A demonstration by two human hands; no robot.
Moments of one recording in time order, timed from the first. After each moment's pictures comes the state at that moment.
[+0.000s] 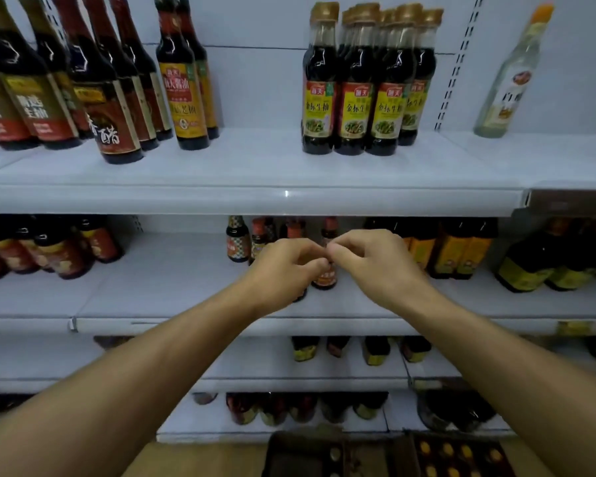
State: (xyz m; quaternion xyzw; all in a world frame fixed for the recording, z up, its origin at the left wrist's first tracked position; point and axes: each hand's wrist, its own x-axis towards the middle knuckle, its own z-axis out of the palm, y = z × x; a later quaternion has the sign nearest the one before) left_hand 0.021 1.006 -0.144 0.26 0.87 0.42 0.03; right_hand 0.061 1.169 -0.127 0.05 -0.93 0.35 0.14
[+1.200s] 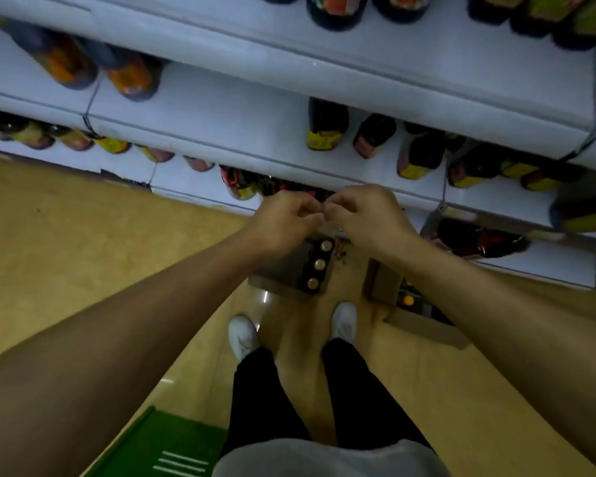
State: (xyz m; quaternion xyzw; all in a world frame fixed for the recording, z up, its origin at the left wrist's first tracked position) left_hand 0.076 1.020 -0.469 0.04 0.84 0.47 0.25; right_hand 0.070 1.181 -0.449 0.04 -0.92 0.33 -0.20
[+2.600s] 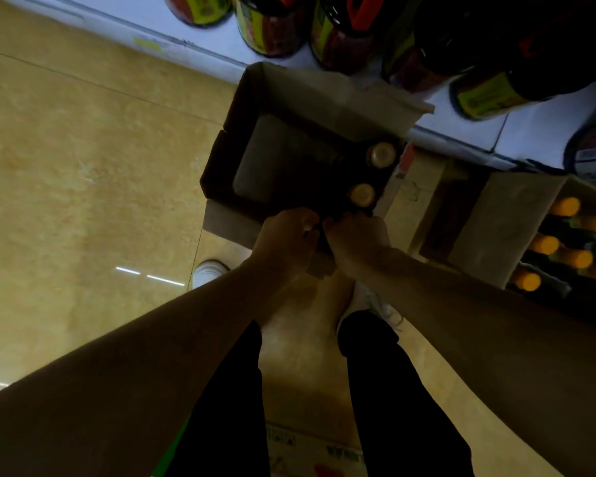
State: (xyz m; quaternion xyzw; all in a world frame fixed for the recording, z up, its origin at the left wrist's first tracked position) left_hand 0.140 1.070 -0.900 -0.19 0.79 0.42 0.42; right_hand 0.126 1.196 -0.939 0.20 -0.86 -0.11 -0.45
